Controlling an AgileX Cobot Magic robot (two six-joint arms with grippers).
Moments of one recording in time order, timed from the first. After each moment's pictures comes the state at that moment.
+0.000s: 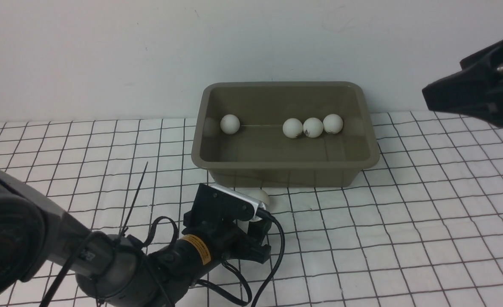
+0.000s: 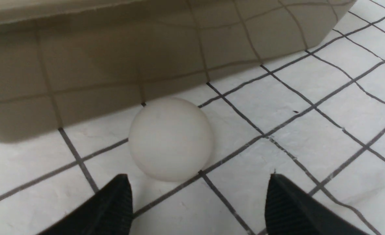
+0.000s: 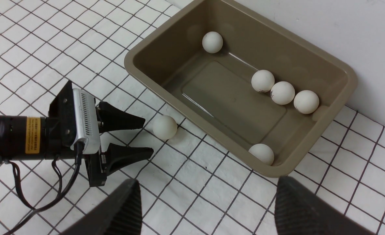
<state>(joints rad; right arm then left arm) 0.20 1.15 -1.29 0.47 1.06 -0.61 -0.58 2.05 -0.67 0.06 -0.90 -0.24</state>
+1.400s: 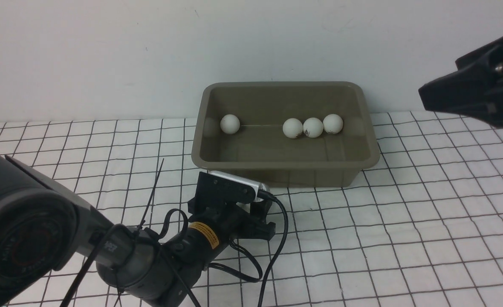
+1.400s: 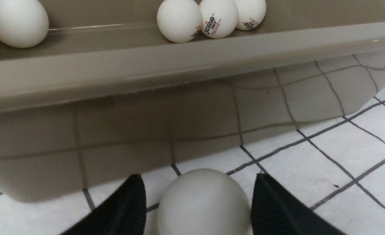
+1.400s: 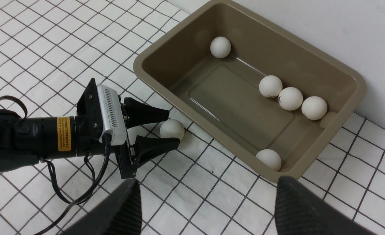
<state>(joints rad) 0.20 1.15 -1.29 0.50 1.07 -0.64 -0.58 2.12 -0.76 -0.05 -1.00 -0.23</state>
